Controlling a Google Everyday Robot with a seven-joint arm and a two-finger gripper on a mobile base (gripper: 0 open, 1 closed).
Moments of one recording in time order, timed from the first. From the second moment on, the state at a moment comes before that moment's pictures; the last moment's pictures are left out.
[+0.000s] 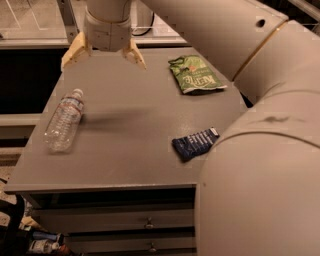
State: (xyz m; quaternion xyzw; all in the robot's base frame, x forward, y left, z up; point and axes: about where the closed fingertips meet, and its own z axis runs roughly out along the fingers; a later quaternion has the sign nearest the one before) arm 0.609 0.113 0.945 -0.12 0.98 0.12 0.10
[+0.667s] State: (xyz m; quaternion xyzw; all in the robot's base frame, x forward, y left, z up) arm 0.585 0.164 0.933 -0.15 0.98 0.14 0.07
